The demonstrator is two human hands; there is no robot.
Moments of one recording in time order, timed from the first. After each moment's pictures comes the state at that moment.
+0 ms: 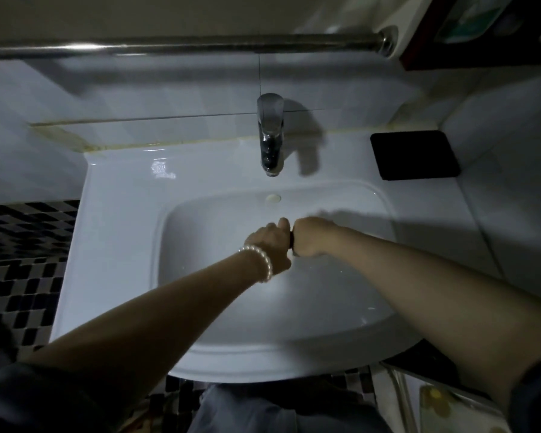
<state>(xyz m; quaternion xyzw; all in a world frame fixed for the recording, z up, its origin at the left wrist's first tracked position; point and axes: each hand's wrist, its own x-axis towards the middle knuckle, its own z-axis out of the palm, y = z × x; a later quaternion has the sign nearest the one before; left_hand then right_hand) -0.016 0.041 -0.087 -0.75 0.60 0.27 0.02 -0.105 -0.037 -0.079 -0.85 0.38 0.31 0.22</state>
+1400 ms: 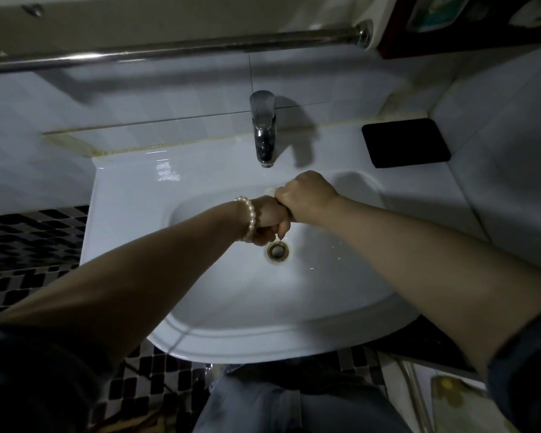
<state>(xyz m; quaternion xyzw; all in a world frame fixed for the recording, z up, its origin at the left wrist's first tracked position) 0.004 0.022 -0.039 -0.71 0.32 0.61 -0.11 -0.104 -0.042 -0.041 -0.98 0.20 0.07 -0.06</state>
